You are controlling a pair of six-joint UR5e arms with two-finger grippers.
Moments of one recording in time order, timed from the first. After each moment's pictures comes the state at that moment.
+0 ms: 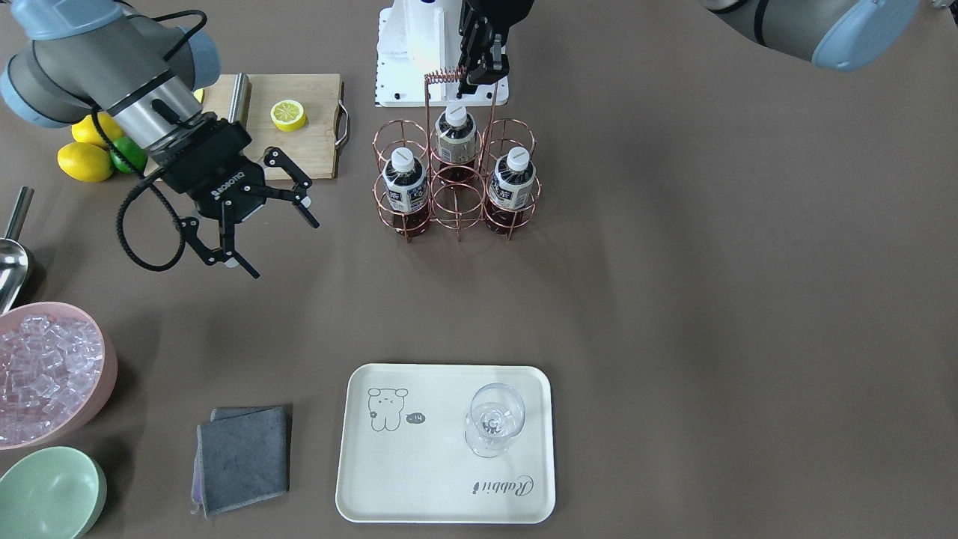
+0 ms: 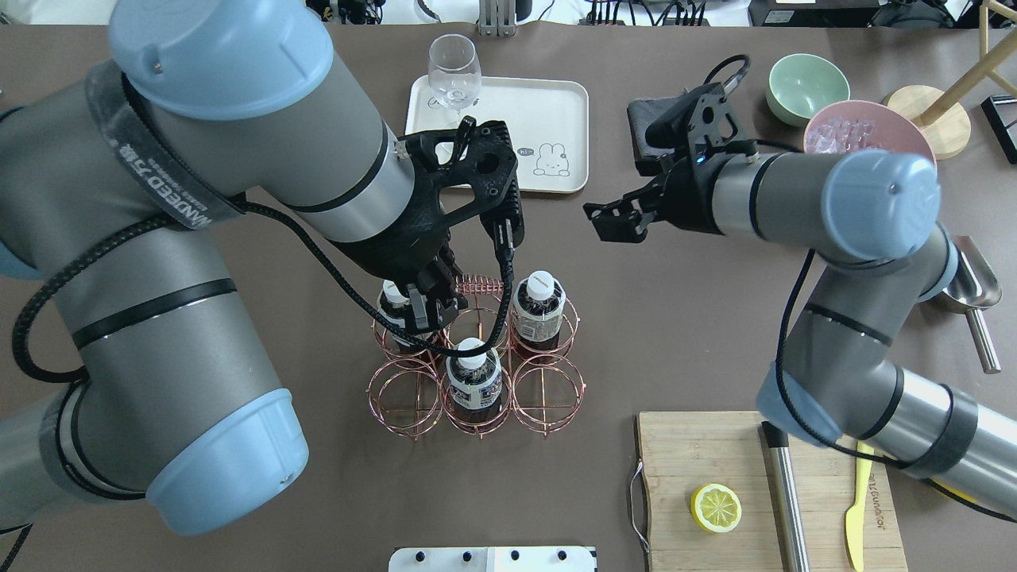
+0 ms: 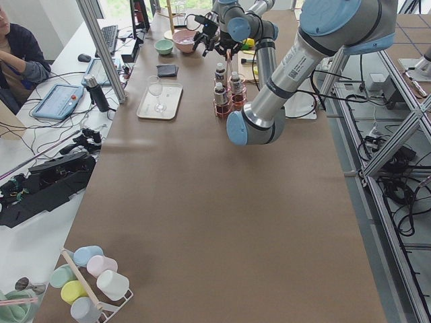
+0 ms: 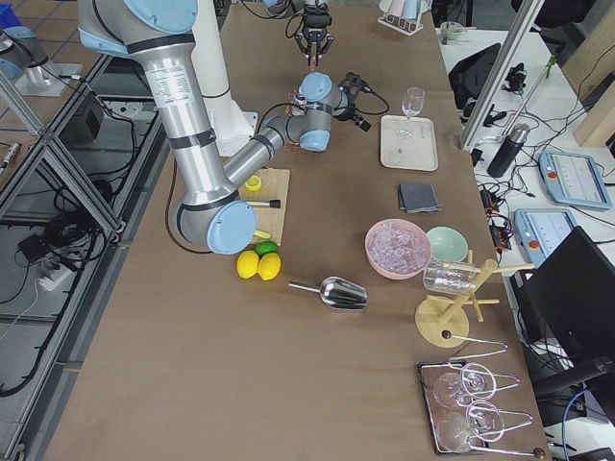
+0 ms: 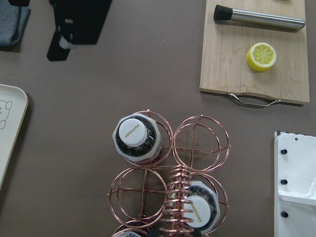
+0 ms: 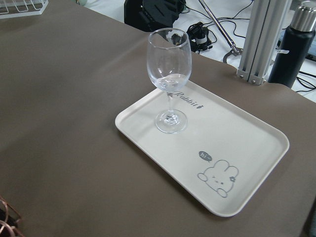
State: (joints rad) left arm -0.61 -2.42 -2.06 -1.20 -2.10 0.21; right arm 0.68 -1.22 1.85 -0.81 1.73 0.56
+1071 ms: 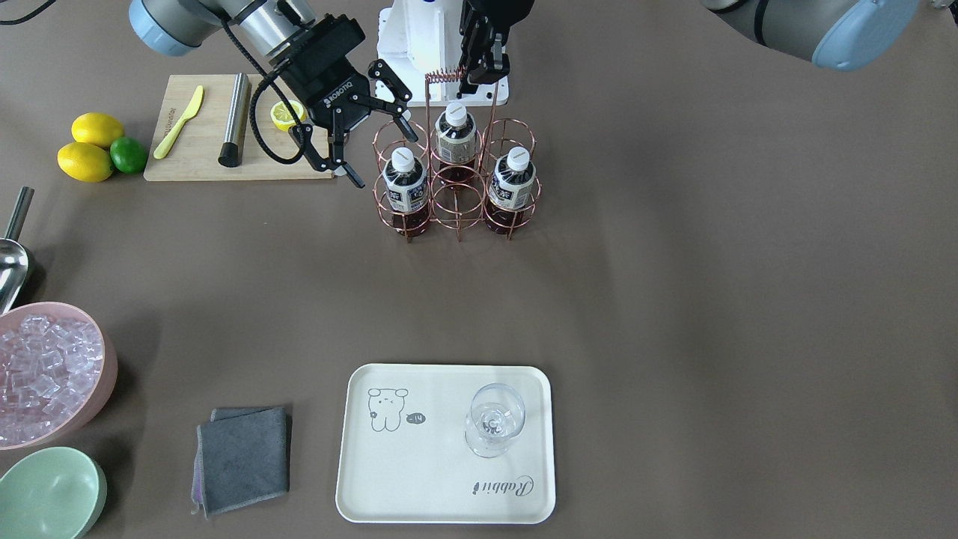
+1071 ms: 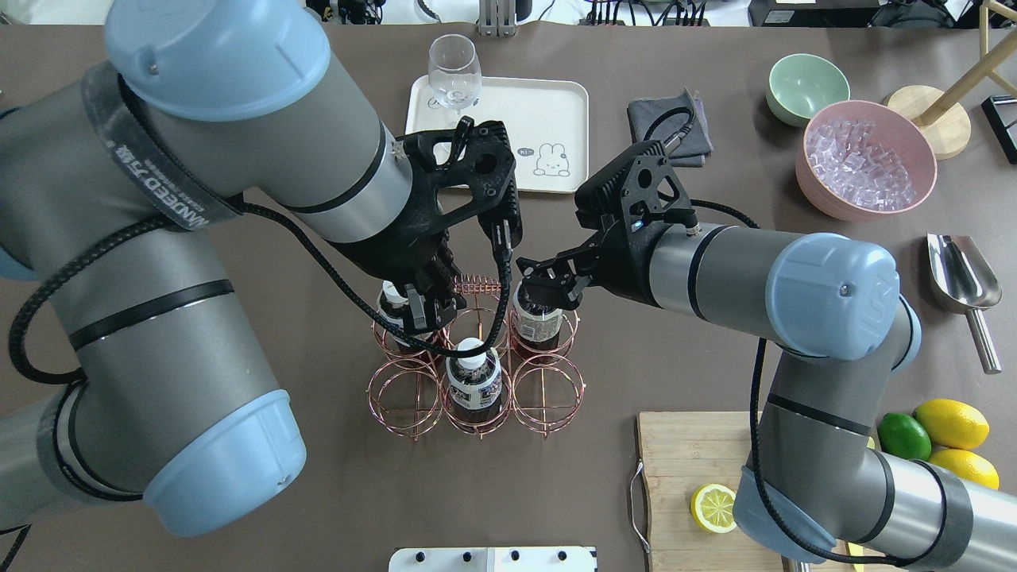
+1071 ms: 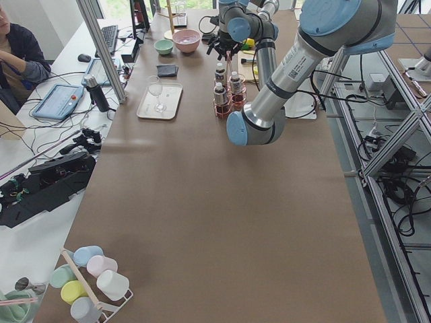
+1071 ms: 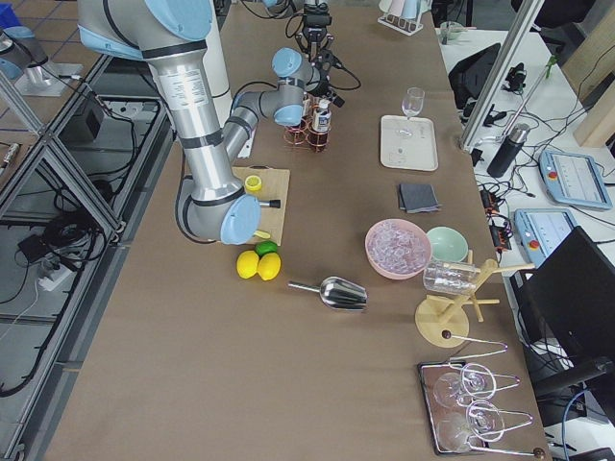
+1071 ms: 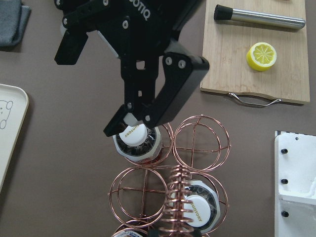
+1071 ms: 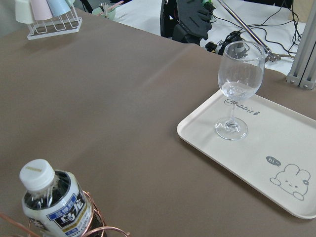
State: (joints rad) left arm -0.61 -2.42 -2.06 -1.20 -2.10 0.21; right arm 0.49 -1.18 2.01 -0.97 1.56 0.64
